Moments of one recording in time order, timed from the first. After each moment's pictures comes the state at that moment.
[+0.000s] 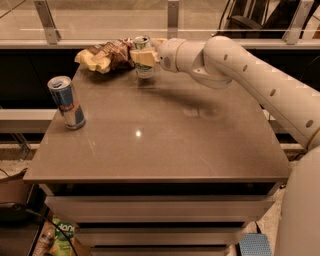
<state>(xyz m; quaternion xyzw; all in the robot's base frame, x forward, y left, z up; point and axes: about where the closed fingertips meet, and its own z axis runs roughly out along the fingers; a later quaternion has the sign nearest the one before) 0.781 0.032 0.909 -0.36 0.66 0.26 0.61</state>
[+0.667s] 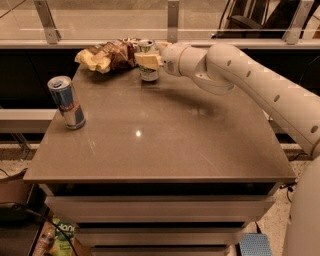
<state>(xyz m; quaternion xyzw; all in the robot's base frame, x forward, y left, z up) 0.783 0.020 0.898 -0.34 0.66 0.26 0.61</state>
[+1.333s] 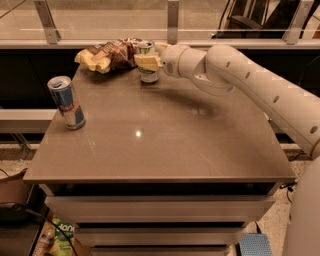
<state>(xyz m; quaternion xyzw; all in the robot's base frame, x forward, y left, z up) 0.782 0.019 0.894 -0.33 0.67 0.26 0.61</state>
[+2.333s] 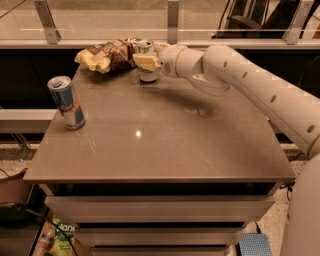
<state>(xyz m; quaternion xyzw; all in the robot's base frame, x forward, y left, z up) 0.781 0.028 0.893 -0.34 0.67 0.26 0.61</state>
